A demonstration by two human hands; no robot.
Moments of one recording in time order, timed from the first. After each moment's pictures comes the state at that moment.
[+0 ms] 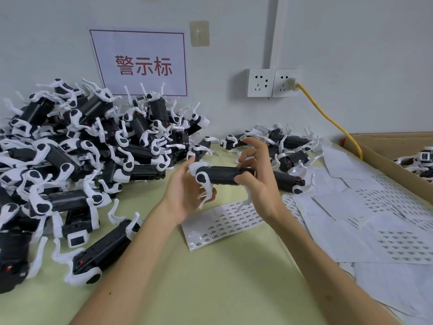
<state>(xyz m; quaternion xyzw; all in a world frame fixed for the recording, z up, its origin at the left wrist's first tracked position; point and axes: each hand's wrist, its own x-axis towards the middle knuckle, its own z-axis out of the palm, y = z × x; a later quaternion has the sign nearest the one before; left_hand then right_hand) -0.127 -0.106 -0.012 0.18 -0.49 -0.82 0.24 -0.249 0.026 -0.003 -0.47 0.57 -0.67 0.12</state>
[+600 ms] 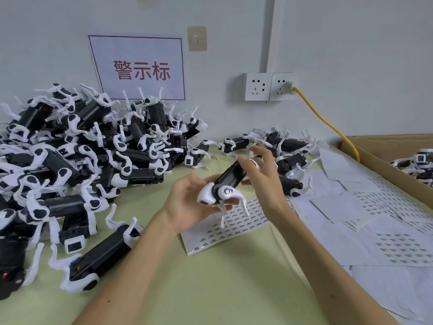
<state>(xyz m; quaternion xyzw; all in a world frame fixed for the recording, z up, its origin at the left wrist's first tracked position) -0.128 -0.101 -0.020 0.05 -0.46 -0.88 0.11 -0.268 0.021 -0.003 -0.39 0.61 -0.67 0.15</state>
